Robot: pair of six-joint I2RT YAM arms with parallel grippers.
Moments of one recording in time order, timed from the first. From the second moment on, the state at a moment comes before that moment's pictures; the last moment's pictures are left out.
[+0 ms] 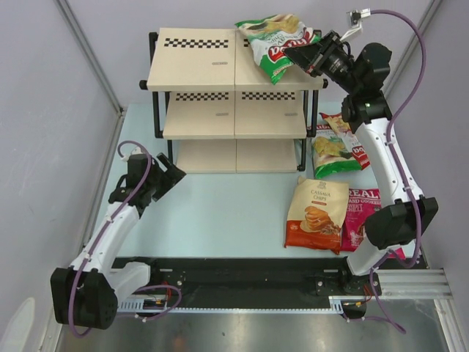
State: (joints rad) left arm -0.11 1.02 0.72 -0.40 0.03 -0.78; right arm 0.19 1.65 1.87 0.14 -0.66 0.88
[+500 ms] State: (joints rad) left arm -0.11 1.14 0.83 -0.41 0.03 -0.78; right arm 0.37 1.60 1.81 -0.07 -0.22 0.83
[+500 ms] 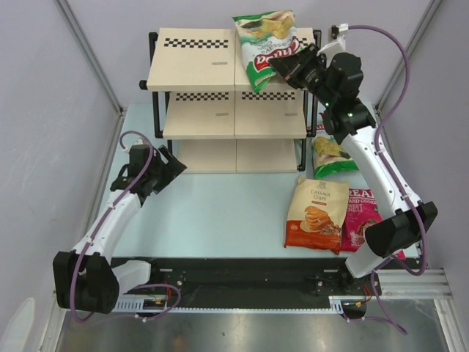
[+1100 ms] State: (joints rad) left arm -0.10 1.08 0.80 -0.43 0.03 -0.76; right arm 0.46 1.44 1.66 -0.11 0.10 0.83
